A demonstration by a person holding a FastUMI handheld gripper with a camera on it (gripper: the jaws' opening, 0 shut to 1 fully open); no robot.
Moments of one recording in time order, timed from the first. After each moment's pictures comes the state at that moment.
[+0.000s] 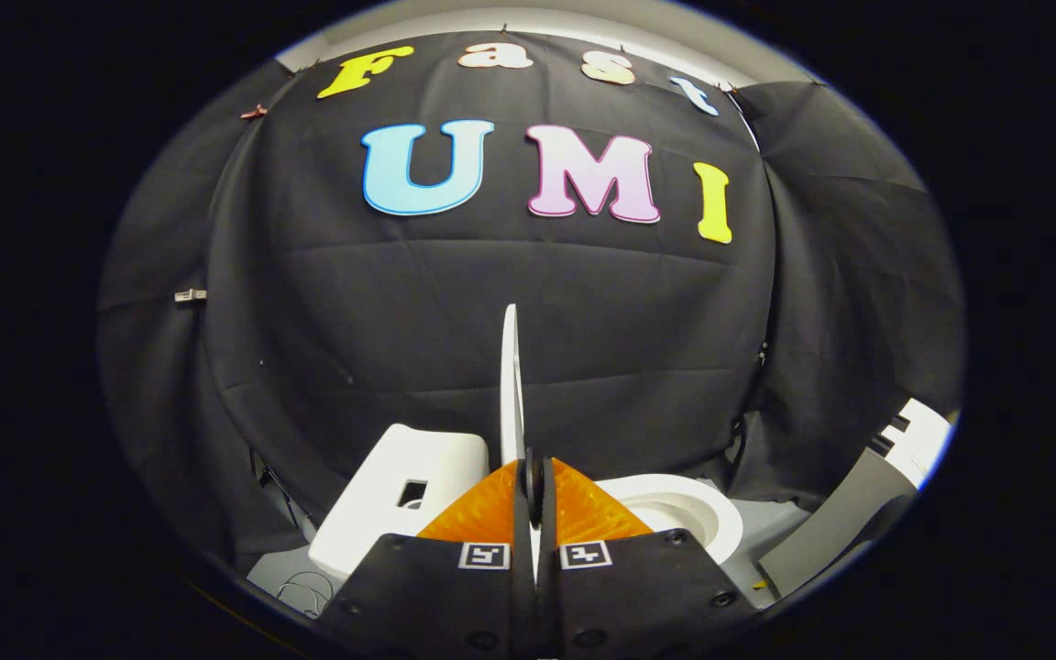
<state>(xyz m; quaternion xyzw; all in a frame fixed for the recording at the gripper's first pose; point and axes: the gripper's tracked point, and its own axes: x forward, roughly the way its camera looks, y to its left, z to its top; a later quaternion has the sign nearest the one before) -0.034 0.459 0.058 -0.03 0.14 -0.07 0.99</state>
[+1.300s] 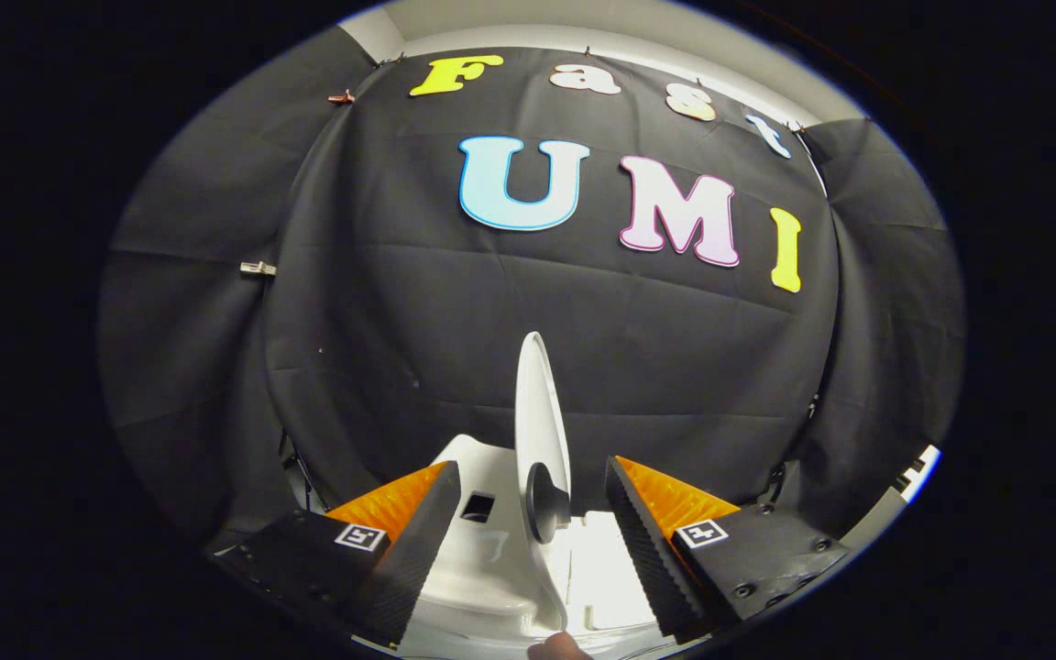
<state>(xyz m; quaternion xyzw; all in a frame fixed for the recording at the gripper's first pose) -0.026 0.544 0.046 -0.07 0.10 0.03 0.99</state>
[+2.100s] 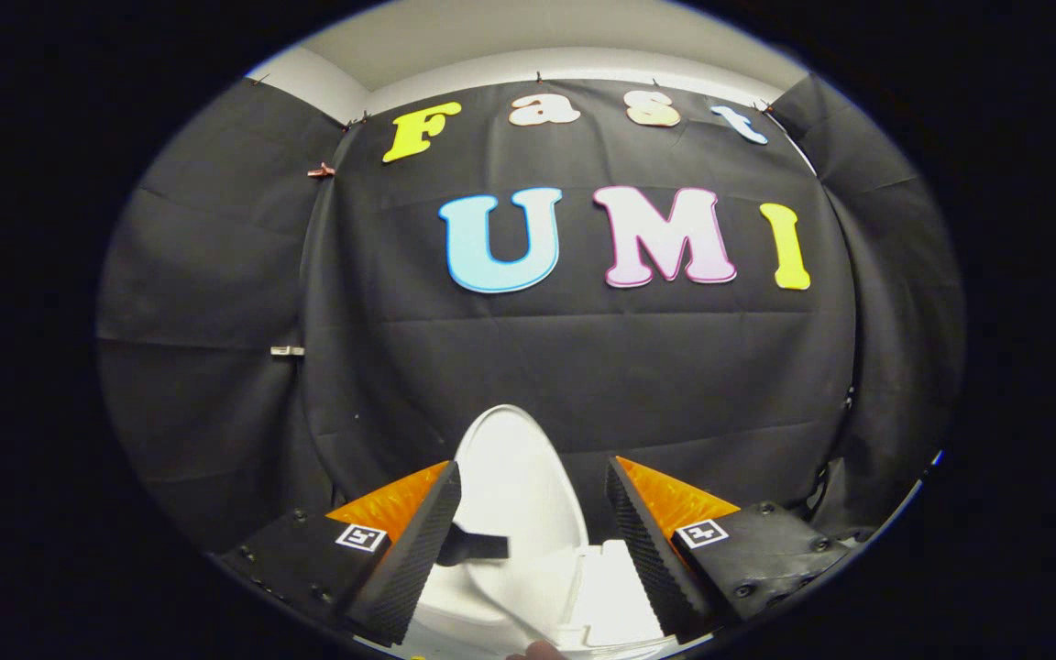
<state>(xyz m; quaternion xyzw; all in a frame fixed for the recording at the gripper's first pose) -0.034 0.463 0.139 0.01 0.03 0.09 1.00</state>
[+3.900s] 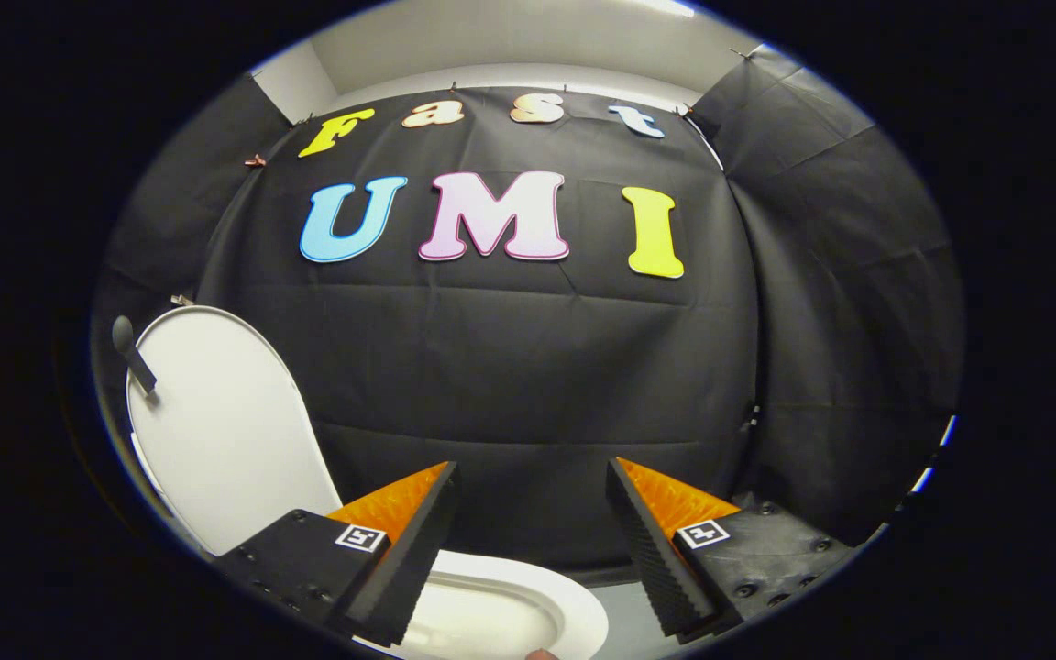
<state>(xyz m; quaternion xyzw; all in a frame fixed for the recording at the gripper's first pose) 0.047 0.092 0.020 -0.05 -0.02 0.00 1.00</state>
